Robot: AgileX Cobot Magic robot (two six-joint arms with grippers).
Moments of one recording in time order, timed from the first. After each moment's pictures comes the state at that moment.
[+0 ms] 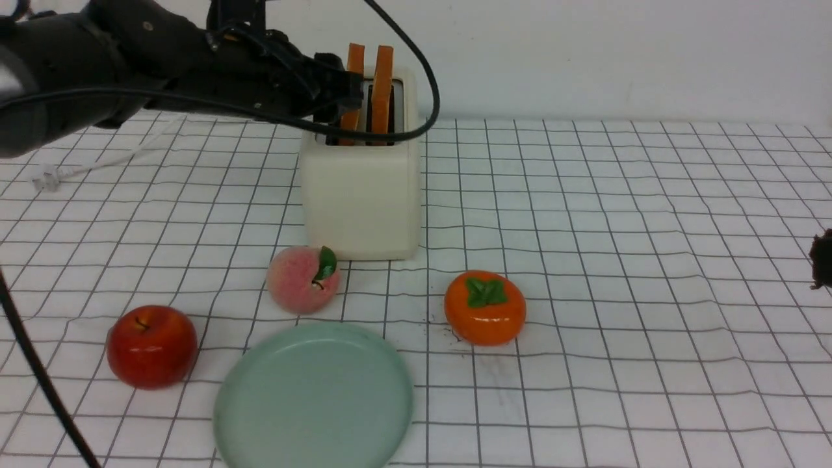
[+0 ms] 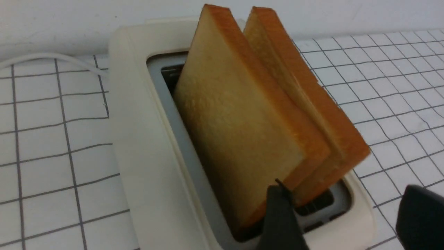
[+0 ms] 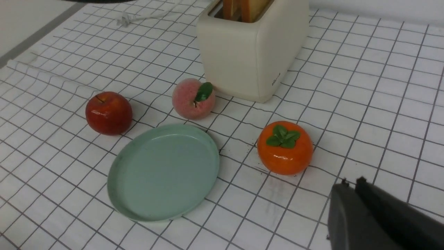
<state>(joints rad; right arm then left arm) 0.21 0.70 -0.90 0.54 0.77 -0.33 -0.26 1.81 -1.52 -0.71 0.32 0.53</state>
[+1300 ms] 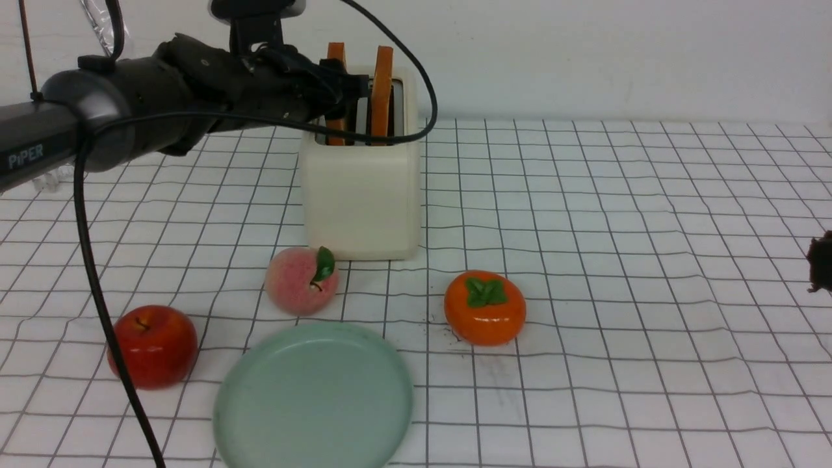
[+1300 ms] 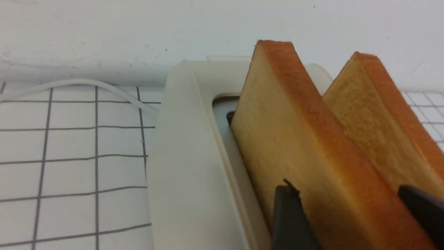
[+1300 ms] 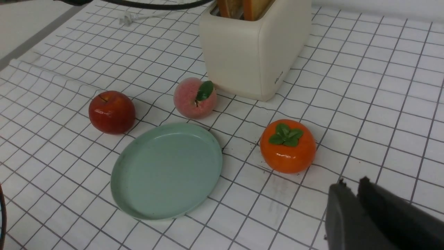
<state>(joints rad) 0.21 0.70 -0.90 0.55 0.78 -0.33 -0.26 1.97 -1.60 -0.91 0.10 0.63</state>
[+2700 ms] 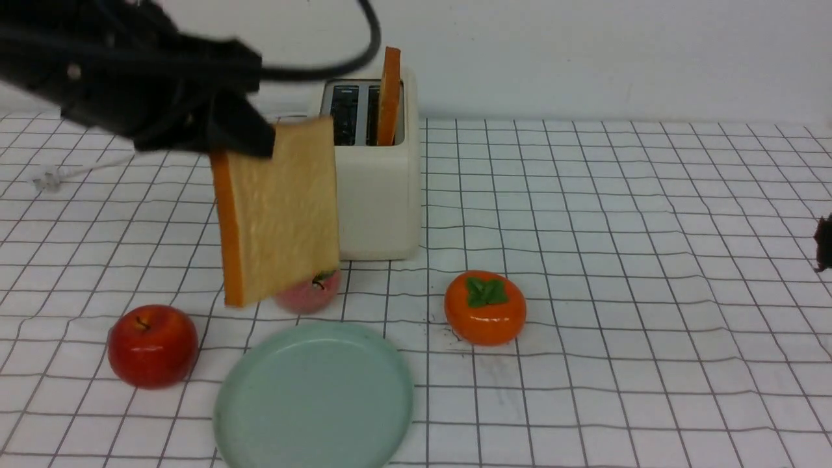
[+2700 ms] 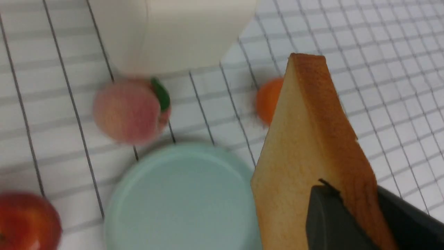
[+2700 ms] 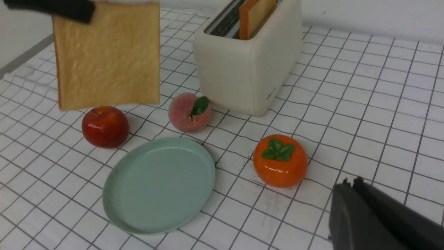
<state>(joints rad) 0.21 0.70 -0.90 0.54 0.75 -0.34 -0.18 1.36 -1.33 -0.53 0.99 0.15</state>
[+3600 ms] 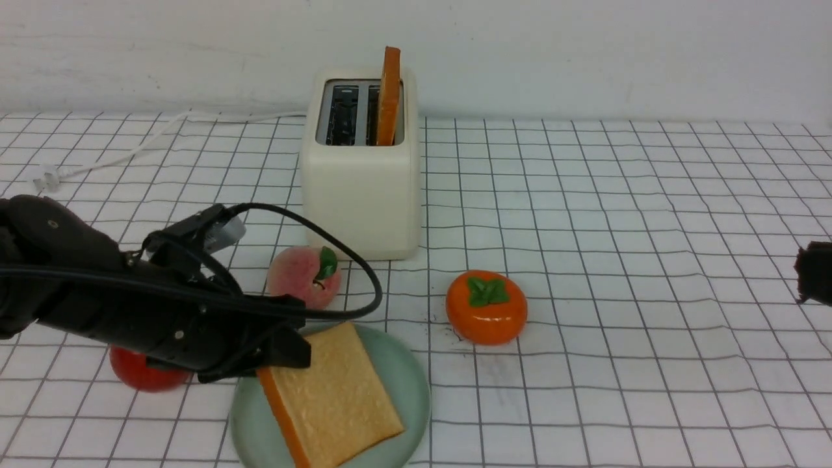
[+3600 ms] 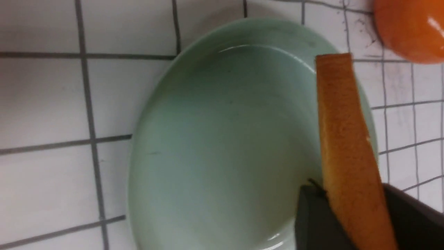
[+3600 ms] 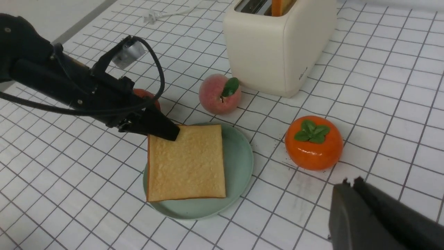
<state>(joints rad) 0.21 0.70 -0.90 0.62 0.81 -0.37 -0.17 1.54 -0.84 -0.86 0.60 0.45</state>
